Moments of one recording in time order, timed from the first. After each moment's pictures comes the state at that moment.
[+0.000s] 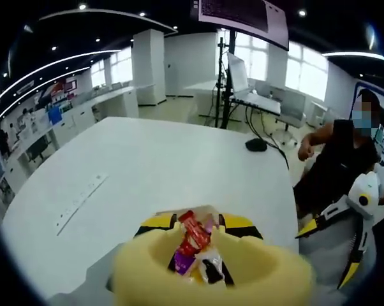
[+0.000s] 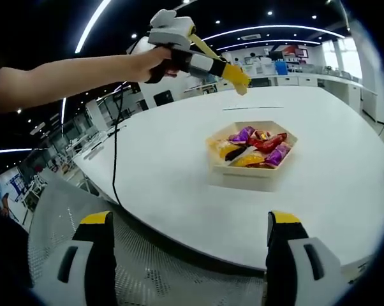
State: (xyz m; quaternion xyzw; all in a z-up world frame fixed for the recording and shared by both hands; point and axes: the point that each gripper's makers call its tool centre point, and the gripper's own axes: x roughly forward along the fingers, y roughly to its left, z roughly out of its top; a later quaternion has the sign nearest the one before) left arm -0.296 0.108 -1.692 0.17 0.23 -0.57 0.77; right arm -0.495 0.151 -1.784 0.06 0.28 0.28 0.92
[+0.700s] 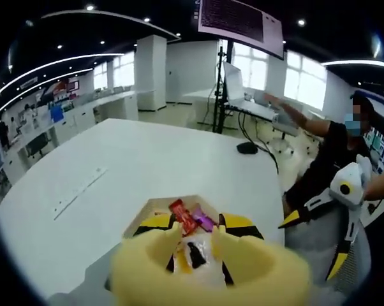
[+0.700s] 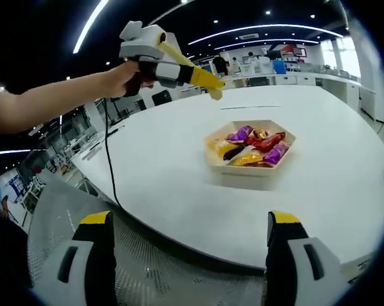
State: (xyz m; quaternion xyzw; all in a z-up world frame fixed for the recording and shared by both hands) left arm -0.321 0.145 -1.691 0.13 0.23 -0.57 0.78; right arm -0.495 0.150 -1.785 0.06 0.28 0.28 0.92
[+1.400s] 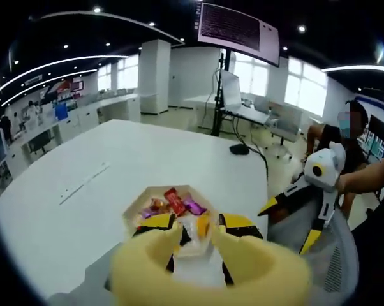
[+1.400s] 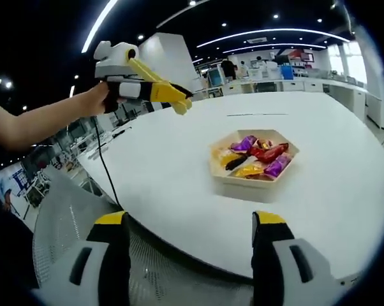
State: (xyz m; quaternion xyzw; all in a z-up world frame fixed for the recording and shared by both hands) left arm -0.362 0.194 -1.676 0.11 0.22 -0.57 0.78; right arm -0.486 0.145 -1.764 0.05 0.26 0.31 0.91
